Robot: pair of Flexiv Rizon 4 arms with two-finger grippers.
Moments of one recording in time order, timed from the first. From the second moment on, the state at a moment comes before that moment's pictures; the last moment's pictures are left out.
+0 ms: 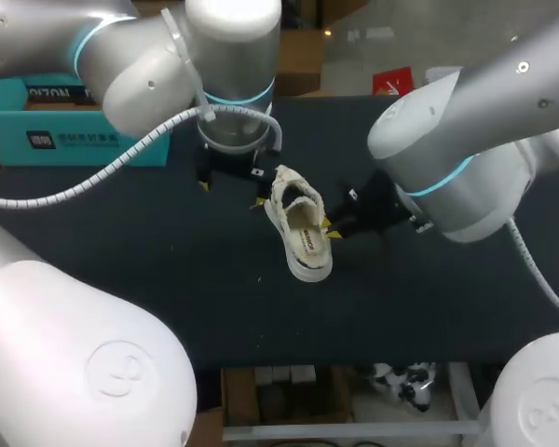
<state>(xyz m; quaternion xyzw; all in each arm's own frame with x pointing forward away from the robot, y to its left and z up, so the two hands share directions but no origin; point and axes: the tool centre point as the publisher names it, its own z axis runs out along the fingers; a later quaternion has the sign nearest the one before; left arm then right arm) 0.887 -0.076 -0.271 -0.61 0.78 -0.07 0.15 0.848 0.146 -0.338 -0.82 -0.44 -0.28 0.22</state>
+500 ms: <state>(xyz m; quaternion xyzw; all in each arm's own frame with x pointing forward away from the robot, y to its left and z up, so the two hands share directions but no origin) 0.878 -0.090 -0.275 -0.60 0.78 -0.07 0.13 0.851 0.106 -0.330 -0.80 -0.49 -0.28 0.23</state>
